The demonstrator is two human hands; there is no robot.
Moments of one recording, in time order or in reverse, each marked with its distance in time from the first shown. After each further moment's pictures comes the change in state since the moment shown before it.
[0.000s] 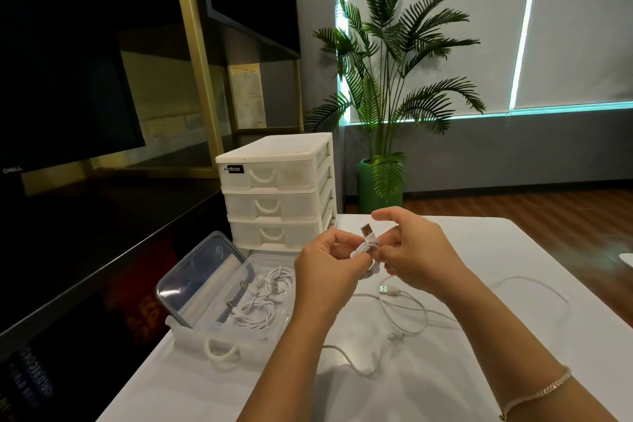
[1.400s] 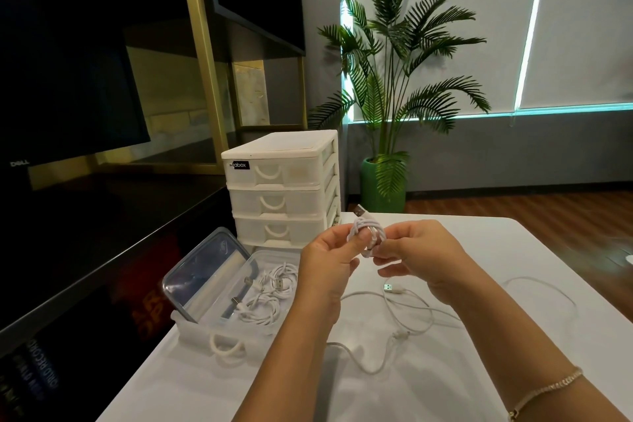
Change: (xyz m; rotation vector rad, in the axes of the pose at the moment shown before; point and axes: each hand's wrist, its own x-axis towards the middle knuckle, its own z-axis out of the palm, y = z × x) left_hand 0.008 -0.002 -0.001 -0.443 -0.072 -0.174; right_hand -0.003 -0.006 -0.002 0.357 -0.096 0.226
